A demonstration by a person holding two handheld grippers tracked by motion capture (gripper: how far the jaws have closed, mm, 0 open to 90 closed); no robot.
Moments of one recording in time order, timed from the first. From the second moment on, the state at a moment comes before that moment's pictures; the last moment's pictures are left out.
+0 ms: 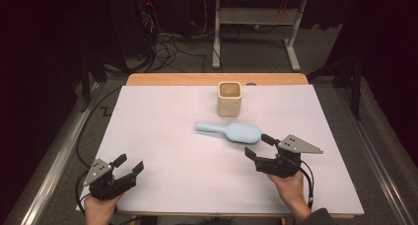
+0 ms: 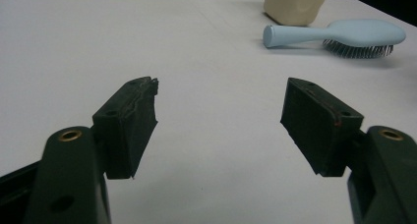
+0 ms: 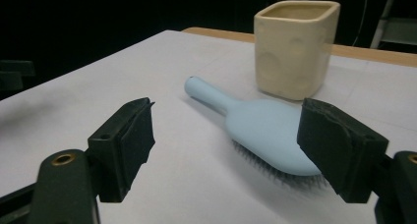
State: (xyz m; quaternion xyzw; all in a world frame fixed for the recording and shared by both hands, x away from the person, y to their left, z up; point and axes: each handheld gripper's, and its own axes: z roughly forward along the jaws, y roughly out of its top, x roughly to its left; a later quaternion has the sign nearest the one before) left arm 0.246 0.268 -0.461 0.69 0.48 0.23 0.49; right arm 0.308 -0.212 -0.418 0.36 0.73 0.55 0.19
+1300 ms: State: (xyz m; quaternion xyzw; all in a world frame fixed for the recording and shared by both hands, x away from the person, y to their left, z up) left arm 0.246 0.270 -0.460 0.69 0.48 0.24 0.49; right arm 0.327 -0.133 -0.423 0.29 0.77 0.55 0.14
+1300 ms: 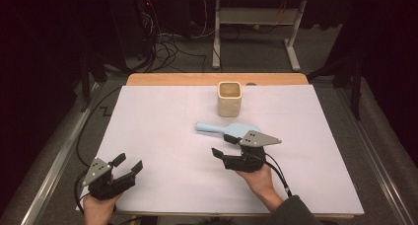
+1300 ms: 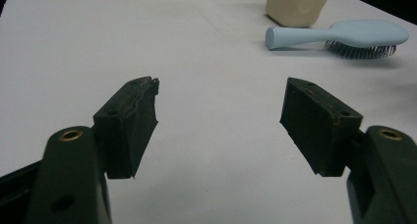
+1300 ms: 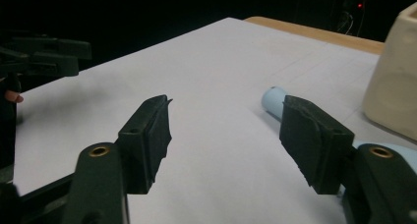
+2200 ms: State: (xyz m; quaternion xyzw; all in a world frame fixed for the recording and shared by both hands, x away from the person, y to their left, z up) left arm 0.247 0.267 -0.461 0.69 0.48 0.25 0.48; right arm 0.368 -0.086 -0.404 0.30 0.83 0.45 0.12
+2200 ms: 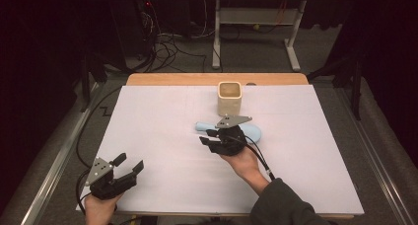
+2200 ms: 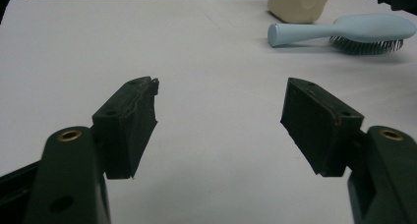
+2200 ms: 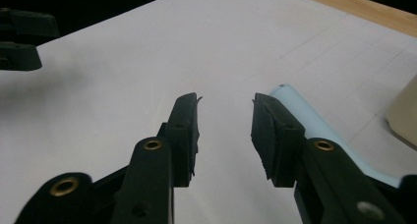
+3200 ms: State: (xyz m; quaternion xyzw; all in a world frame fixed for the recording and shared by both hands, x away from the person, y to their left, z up) left arm 0.245 0.270 -0.460 0.69 0.48 0.25 0.49; right arm 0.437 -0.056 -0.384 0.34 0.88 0.31 0.12
